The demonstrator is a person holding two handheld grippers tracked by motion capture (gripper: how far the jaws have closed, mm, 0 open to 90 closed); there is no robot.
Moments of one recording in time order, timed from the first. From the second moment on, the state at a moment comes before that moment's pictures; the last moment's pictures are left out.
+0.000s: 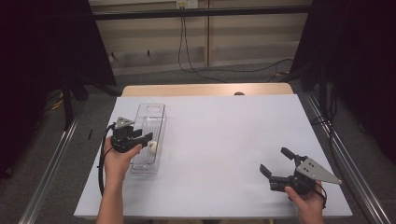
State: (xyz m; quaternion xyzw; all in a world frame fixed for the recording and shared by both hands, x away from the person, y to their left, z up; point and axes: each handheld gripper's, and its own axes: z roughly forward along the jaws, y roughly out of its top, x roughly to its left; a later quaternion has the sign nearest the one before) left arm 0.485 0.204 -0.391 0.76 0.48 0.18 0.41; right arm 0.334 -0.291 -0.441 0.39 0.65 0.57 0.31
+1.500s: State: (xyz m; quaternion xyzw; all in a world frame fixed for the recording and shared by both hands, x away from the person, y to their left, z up) left arm 0.465 0.210 -0.385 0.72 0.46 0.19 0.48; right arm 0.334 -0.289 -0.440 0.39 0.64 0.57 0.32
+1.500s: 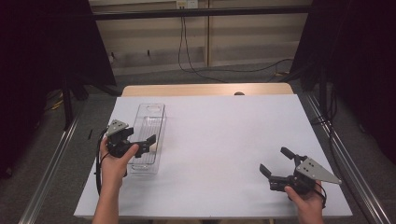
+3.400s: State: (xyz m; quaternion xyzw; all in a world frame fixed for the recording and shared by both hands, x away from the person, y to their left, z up) left arm 0.417 0.224 -0.399 0.70 0.42 0.25 0.52; right arm 0.332 -0.292 -0.439 0.40 0.64 0.57 0.32
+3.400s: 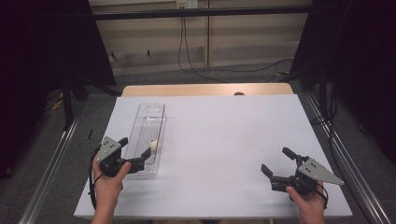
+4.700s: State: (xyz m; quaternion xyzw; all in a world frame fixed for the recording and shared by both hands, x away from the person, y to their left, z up) left arm 0.398 0.234 -0.410 0.71 0.41 0.27 0.51; right arm 0.331 -0.293 -0.438 0.40 0.64 0.57 0.32
